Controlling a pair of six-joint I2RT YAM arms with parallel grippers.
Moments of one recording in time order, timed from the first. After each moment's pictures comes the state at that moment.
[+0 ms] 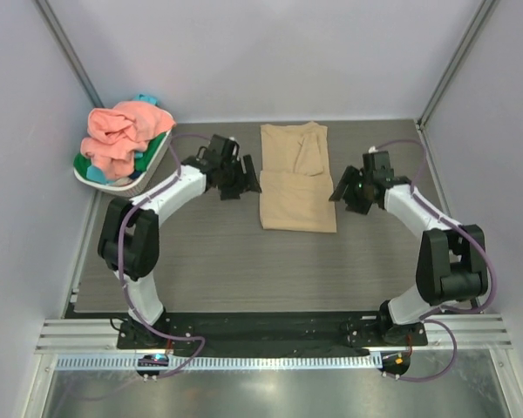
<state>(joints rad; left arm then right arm) -0.44 1.84 1.45 -0.50 0.17 -0.64 0.12 1.55 1.06 -0.43 -0.14 0.58</state>
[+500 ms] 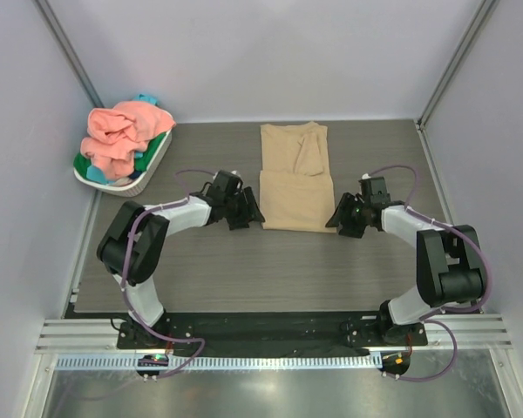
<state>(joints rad) -0.52 1.80 1.03 -0.14 0.21 -0.78 0.12 1.51 0.75 -0.26 -0.25 0.57</state>
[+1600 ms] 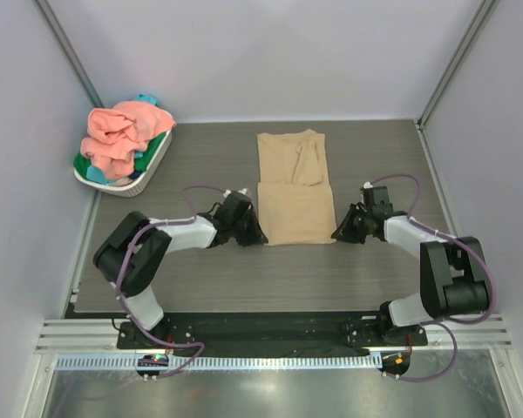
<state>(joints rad) -0.66 1.76 0.87 0.06 0.18 -0.87 0.11 1.47 0.66 -0.19 -0.29 0.58</state>
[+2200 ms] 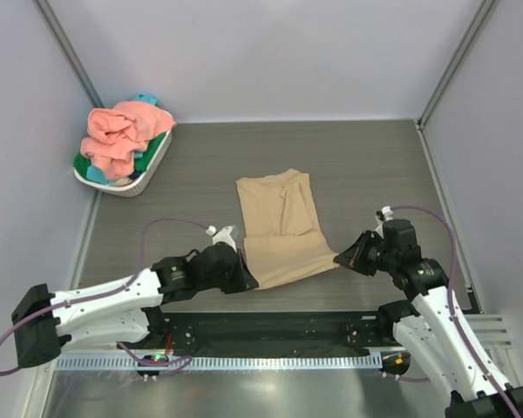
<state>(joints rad) -1.08 1.01 0.59 -0.35 -0.08 -1.10 0.22 0.64 0.51 -0.67 -0.34 0.74</state>
